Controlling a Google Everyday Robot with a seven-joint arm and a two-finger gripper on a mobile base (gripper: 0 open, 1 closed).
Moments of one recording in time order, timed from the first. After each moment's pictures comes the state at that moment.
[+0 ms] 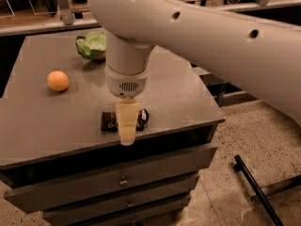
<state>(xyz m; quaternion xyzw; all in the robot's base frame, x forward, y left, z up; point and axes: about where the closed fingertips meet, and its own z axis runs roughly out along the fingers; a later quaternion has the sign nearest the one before) 0.471 0.059 0.857 -0.77 0.64 0.04 0.09</state>
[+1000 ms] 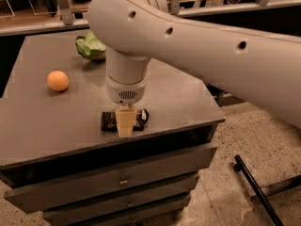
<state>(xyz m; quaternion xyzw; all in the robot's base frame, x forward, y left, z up) 0.477 0.060 0.832 -0.76 0.65 0.02 0.08</state>
